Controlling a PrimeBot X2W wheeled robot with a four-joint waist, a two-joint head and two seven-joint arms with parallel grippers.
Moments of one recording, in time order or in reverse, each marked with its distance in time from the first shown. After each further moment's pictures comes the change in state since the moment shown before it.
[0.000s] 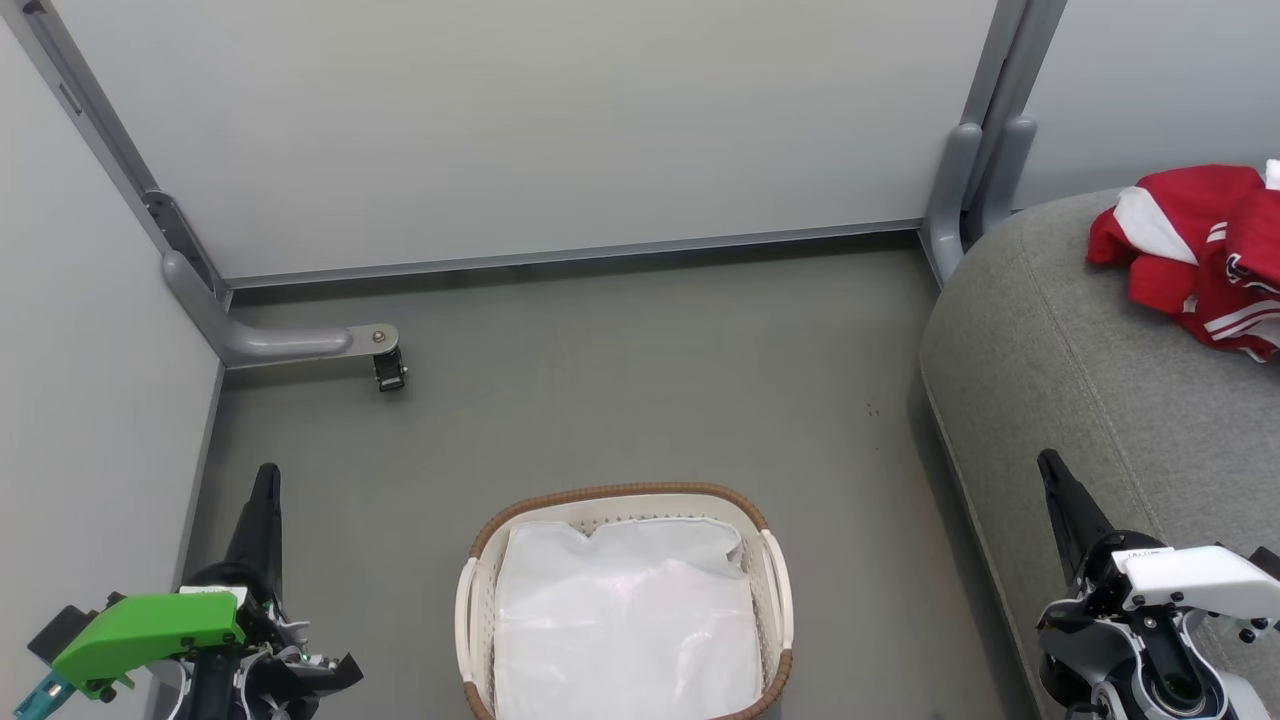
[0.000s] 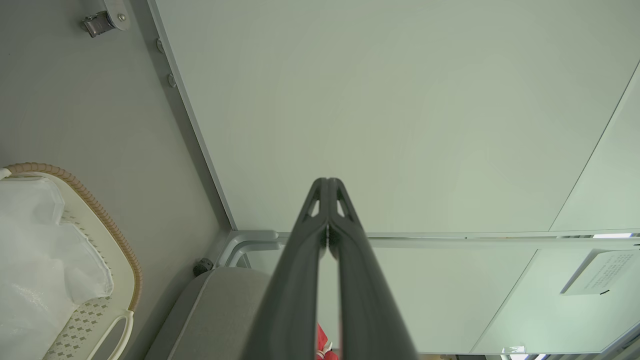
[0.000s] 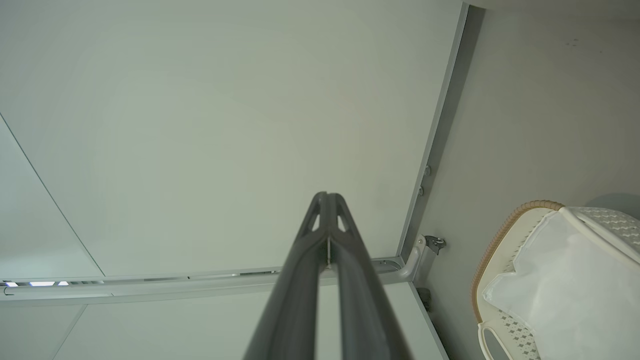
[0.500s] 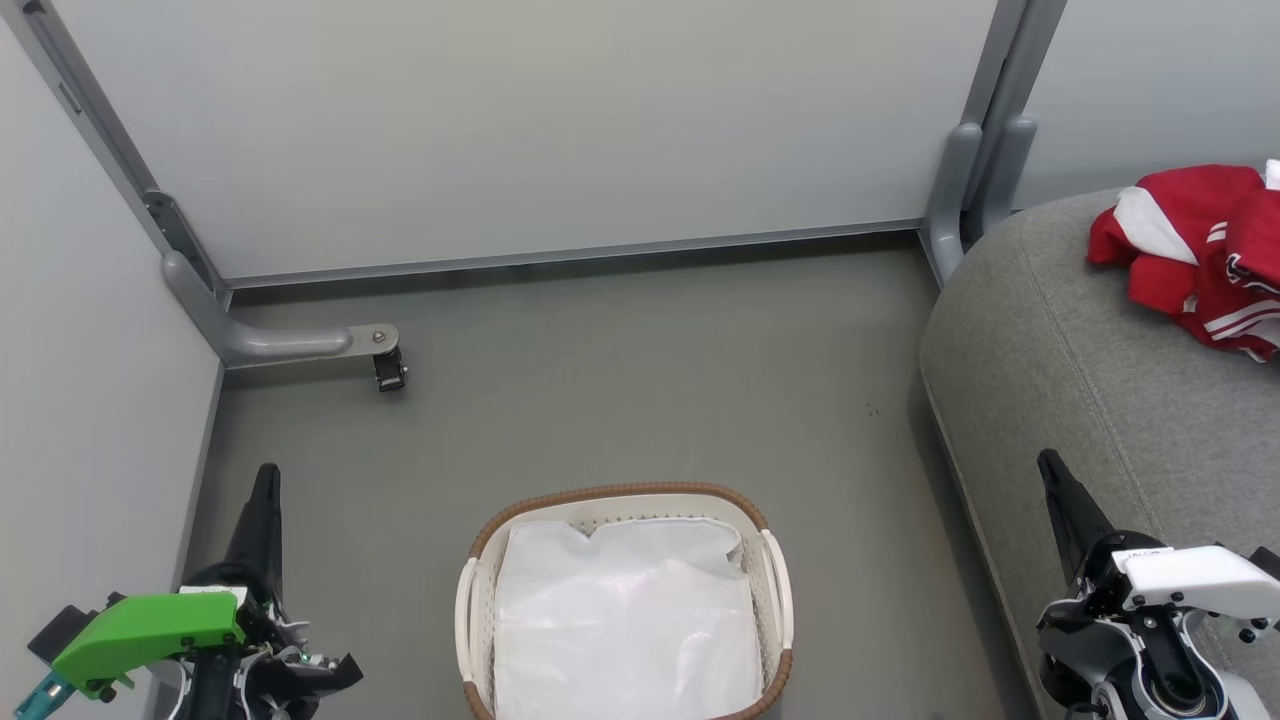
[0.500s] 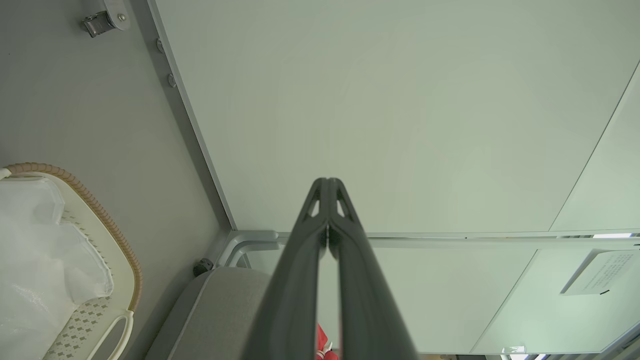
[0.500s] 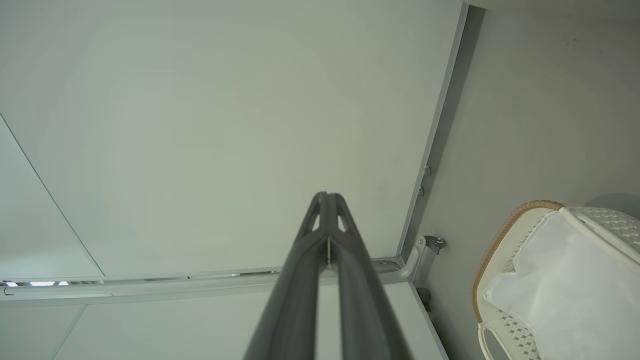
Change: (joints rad) left arm 0.000 0.000 0.000 0.000 0.000 0.000 0.000; right arm 0.000 0.000 0.000 0.000 0.000 0.000 0.000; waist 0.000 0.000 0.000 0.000
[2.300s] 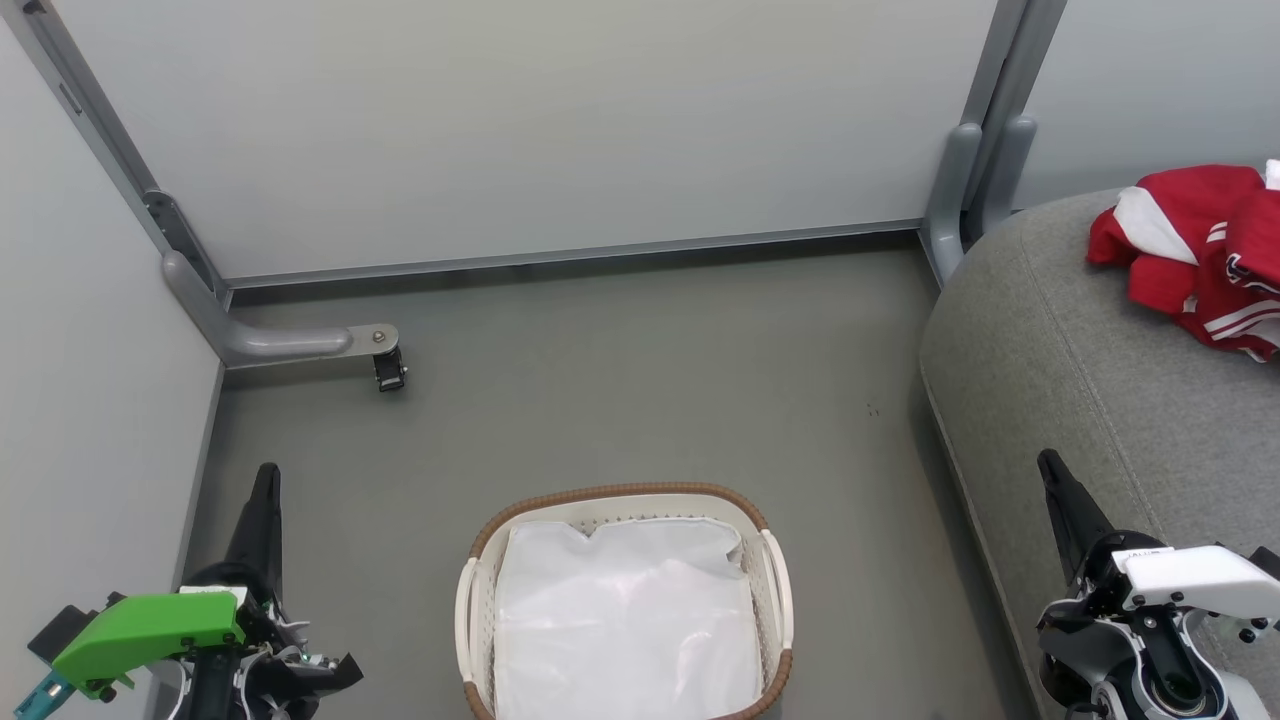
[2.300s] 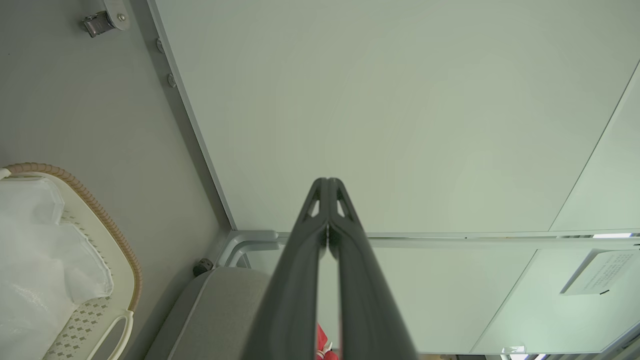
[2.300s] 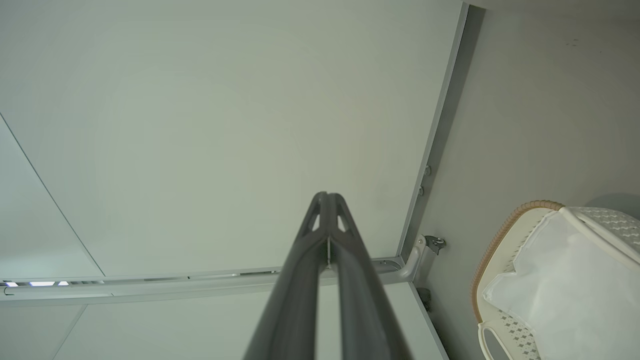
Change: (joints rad) left arm 0.000 0.000 0.000 0.000 0.000 0.000 0.000; right arm 0.000 0.000 0.000 0.000 0.000 0.000 0.000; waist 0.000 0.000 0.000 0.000
